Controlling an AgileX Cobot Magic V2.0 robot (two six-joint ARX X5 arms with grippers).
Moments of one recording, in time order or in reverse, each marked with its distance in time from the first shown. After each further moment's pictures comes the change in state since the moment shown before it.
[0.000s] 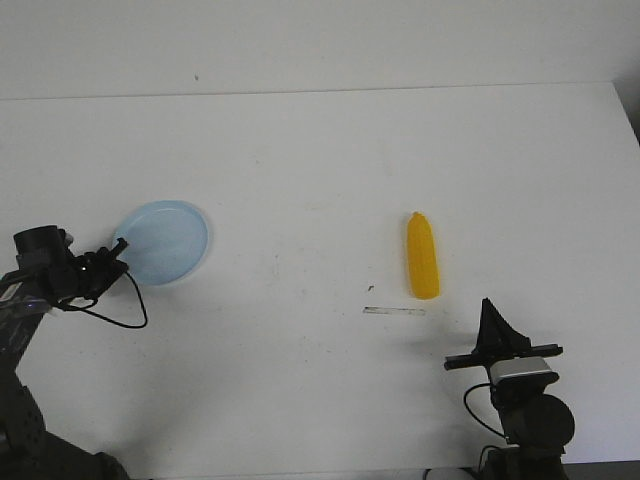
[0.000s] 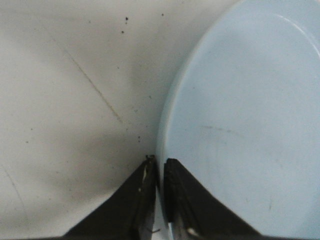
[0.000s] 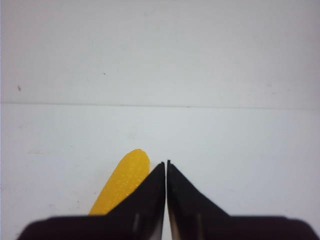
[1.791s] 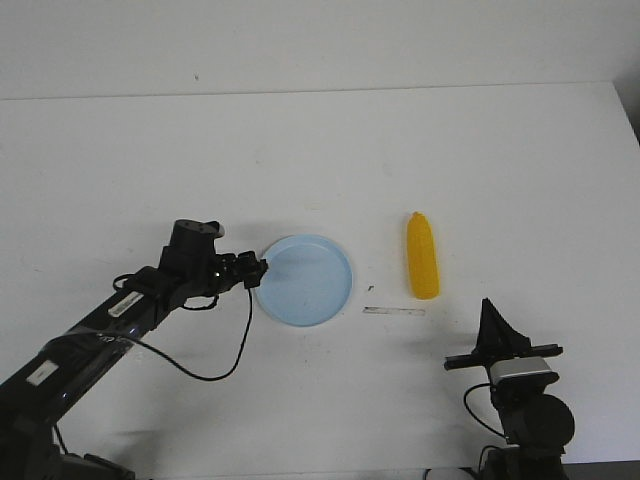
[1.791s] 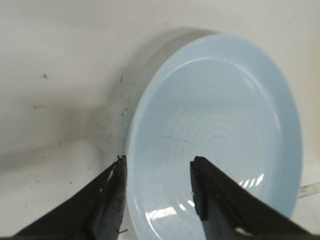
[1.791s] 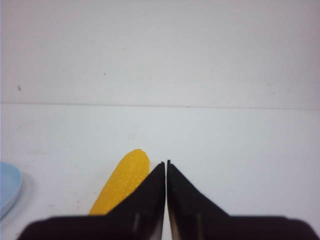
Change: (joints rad) left arm -0.701 -0.118 0.000 0.087 -0.083 -0.103; right arm 0.000 0.000 0.000 0.000 0.000 0.000
